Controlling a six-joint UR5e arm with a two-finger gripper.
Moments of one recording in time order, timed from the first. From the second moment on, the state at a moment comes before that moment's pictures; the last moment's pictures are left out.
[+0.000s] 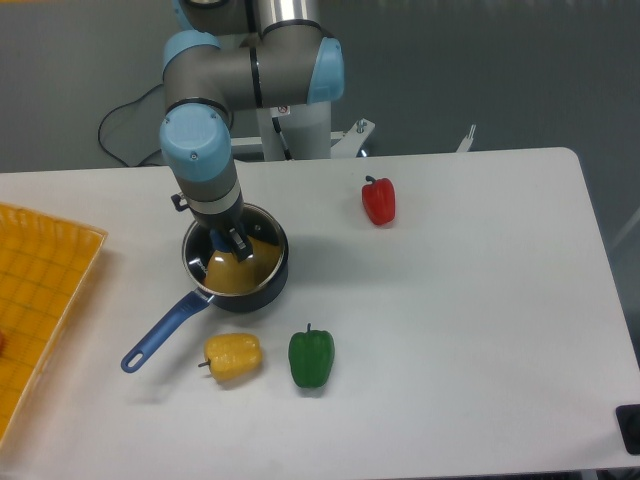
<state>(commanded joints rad) 2.17 -1.76 -1.81 -1.26 1.55 1.12</state>
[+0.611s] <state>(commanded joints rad) 2.17 -1.76 -1.81 -1.26 1.55 1.14</state>
